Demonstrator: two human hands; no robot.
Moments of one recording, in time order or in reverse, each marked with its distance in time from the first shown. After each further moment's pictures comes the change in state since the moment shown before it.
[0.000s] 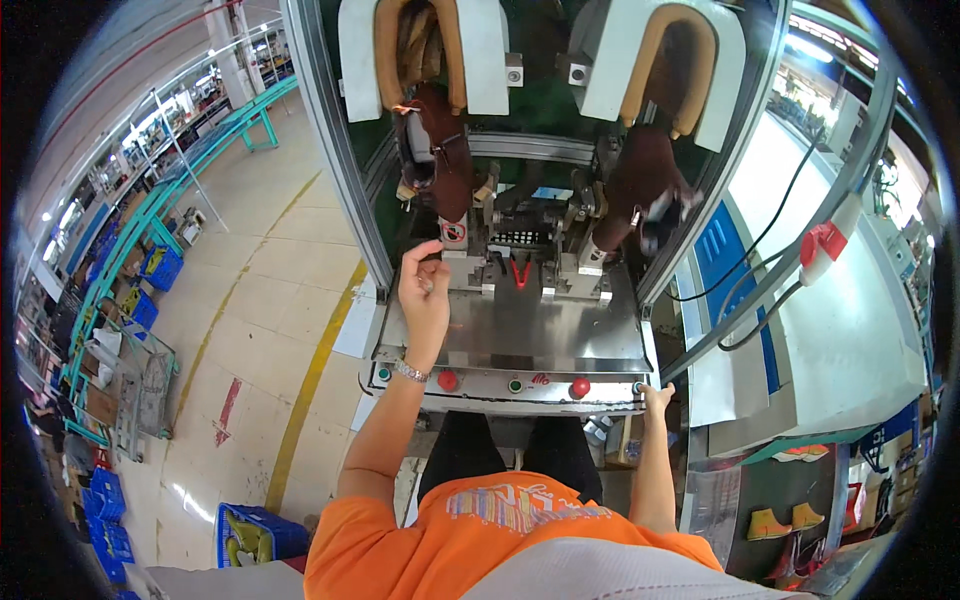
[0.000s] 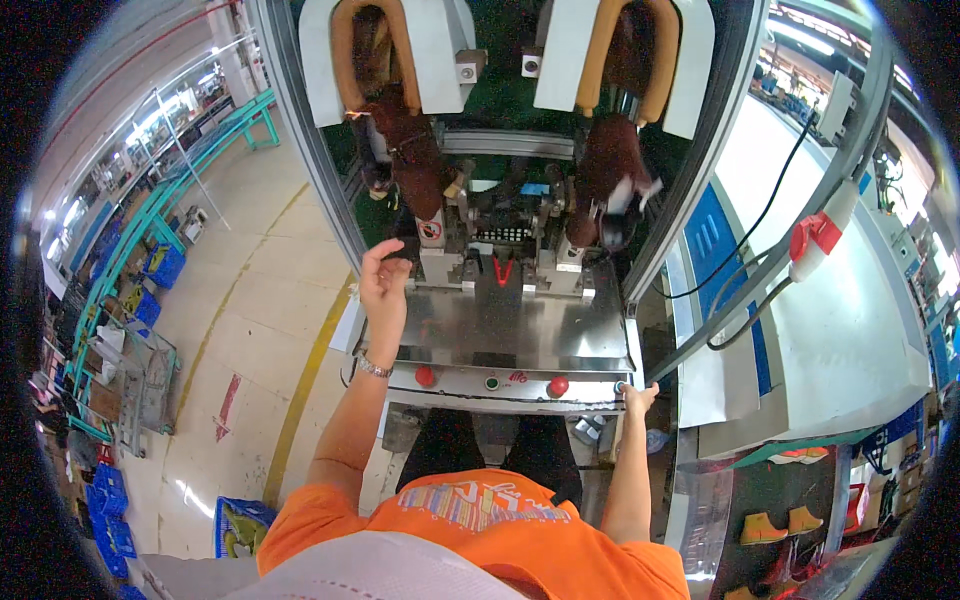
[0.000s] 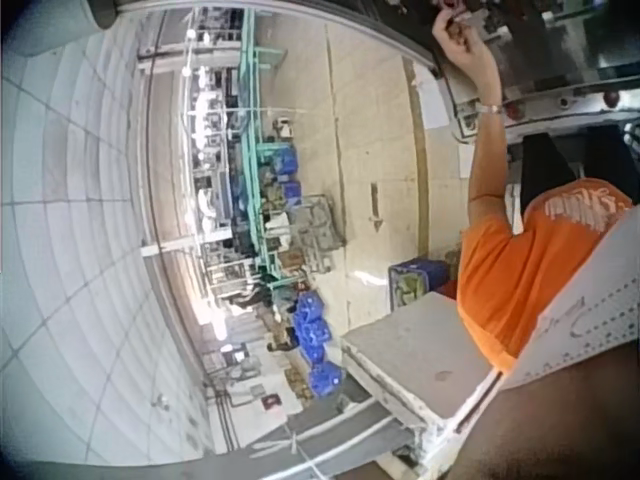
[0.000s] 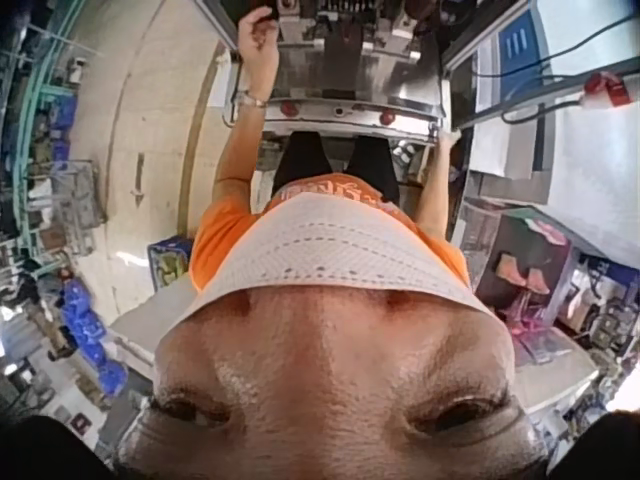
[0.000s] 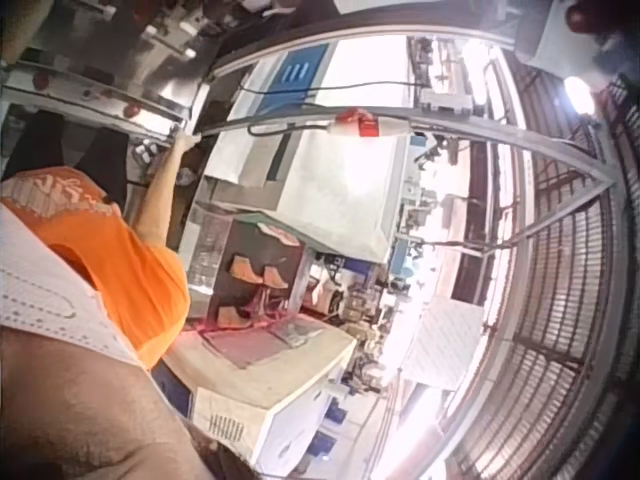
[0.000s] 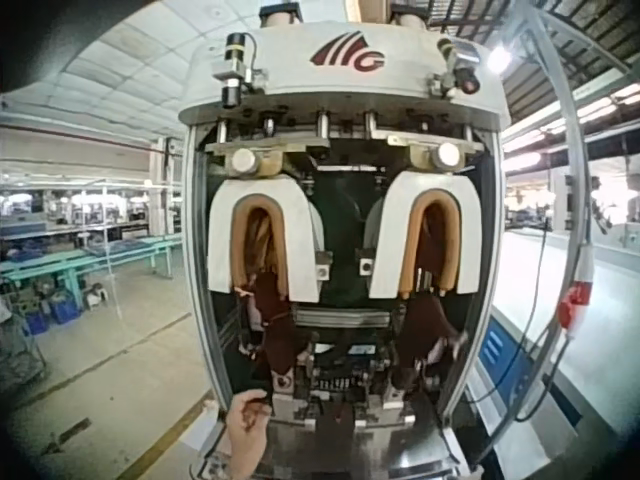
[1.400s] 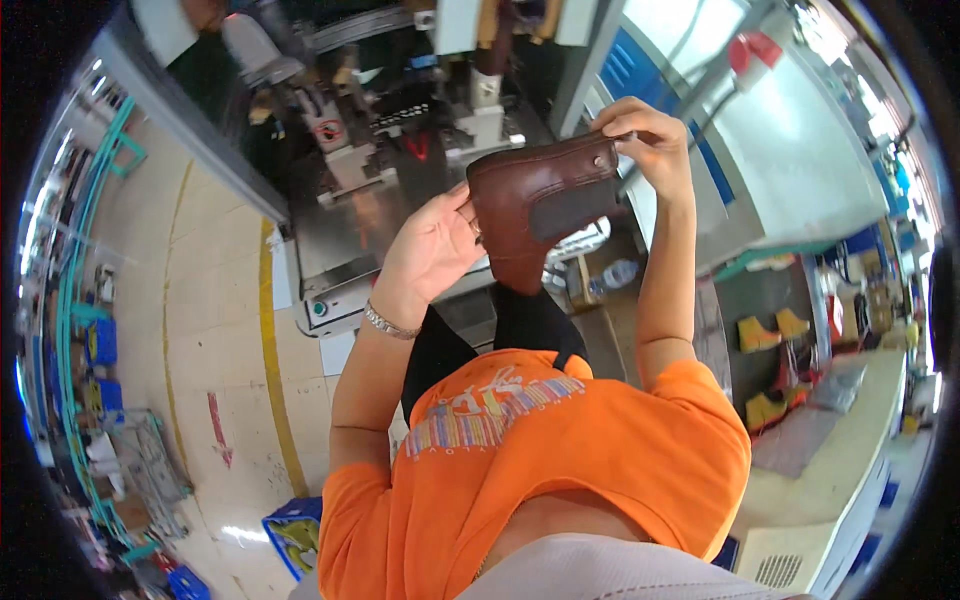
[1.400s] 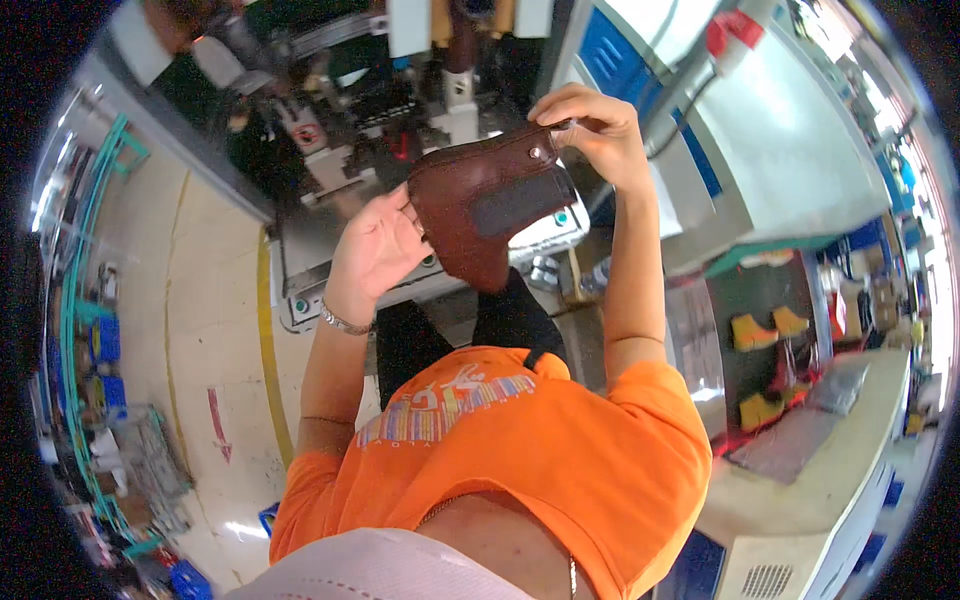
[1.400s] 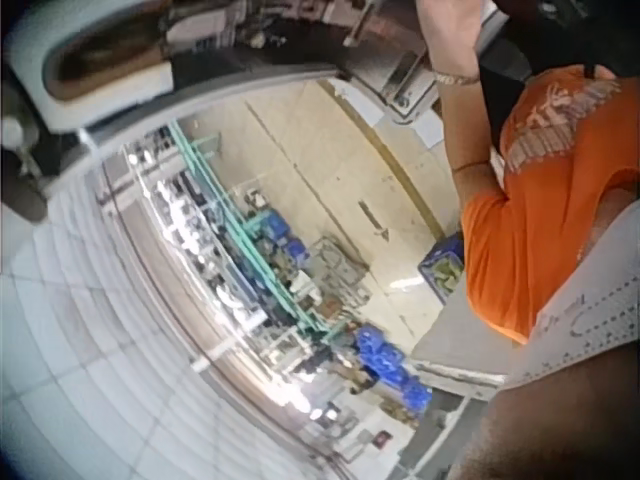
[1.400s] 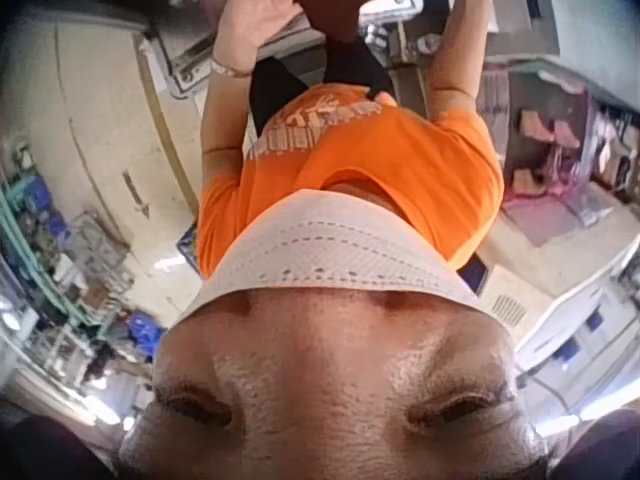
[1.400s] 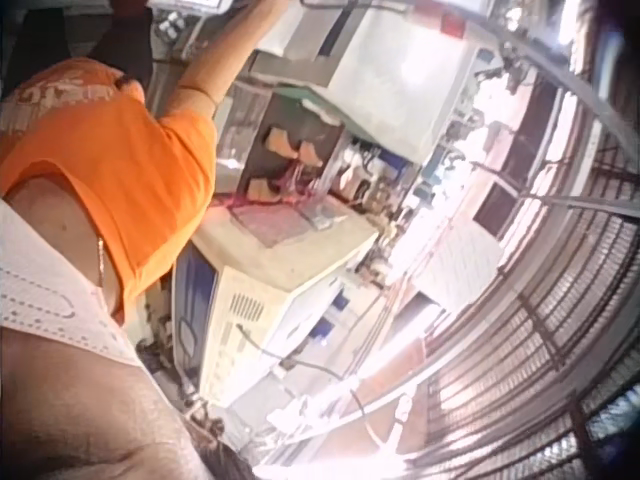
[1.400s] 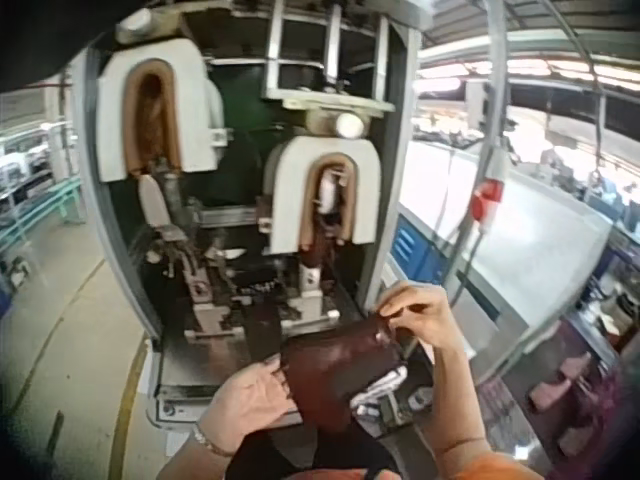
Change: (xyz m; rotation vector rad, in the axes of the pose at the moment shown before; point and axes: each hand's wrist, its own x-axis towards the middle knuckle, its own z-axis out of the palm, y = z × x) left_hand -0.068 0.045 0.046 -1.246 -0.792 -1.241; right_hand -0.116 -0.279 -0.157 0.591 -0.835 -1.237
